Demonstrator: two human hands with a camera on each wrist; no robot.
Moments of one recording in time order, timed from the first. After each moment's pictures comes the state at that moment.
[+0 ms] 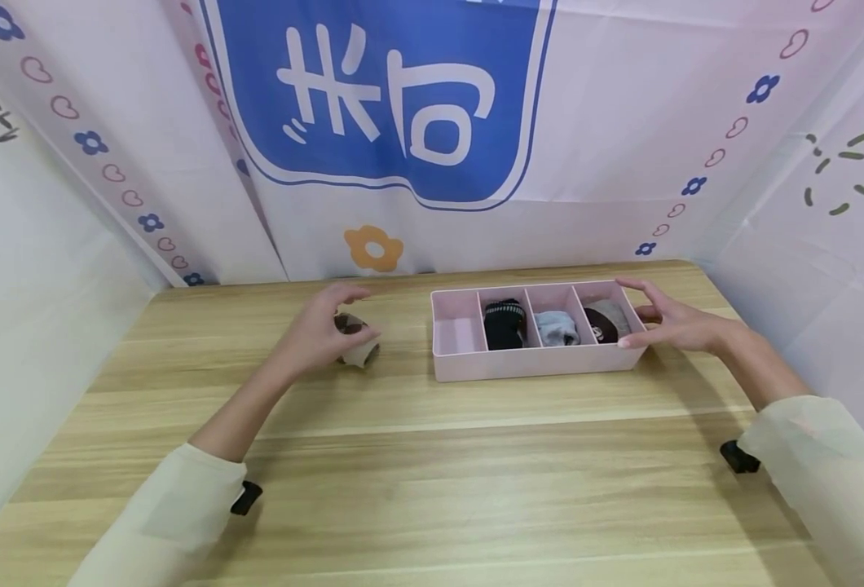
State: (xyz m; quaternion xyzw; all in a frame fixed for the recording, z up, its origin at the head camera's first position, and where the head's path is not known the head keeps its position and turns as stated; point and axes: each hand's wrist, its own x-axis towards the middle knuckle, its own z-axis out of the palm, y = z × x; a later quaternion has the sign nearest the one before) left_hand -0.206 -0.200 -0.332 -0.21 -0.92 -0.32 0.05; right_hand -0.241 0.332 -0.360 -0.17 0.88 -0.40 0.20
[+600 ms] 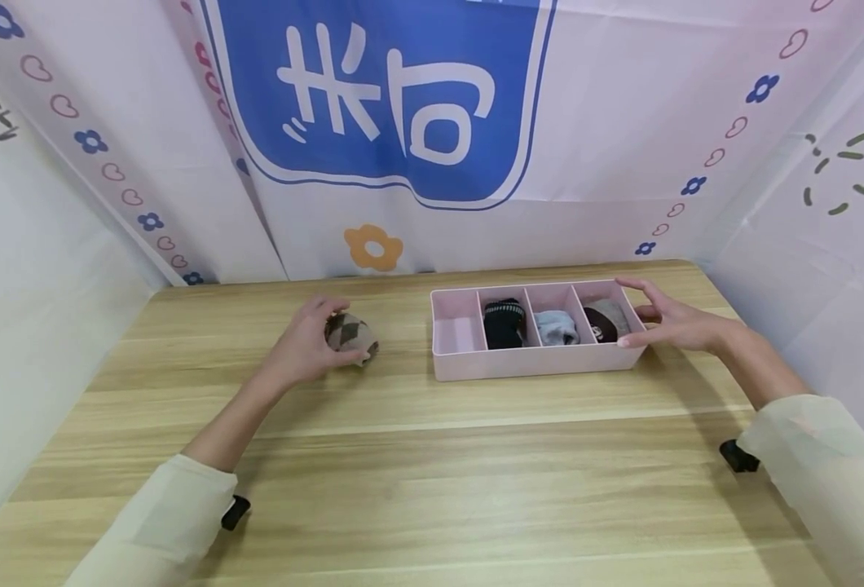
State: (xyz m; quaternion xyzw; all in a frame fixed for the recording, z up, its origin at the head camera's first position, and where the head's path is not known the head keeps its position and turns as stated) left_hand -0.201 -0.221 -0.354 -0.17 -0.95 -0.27 0.04; right_hand -0.241 0.332 -0.359 -0.16 0.88 -0.39 0.20
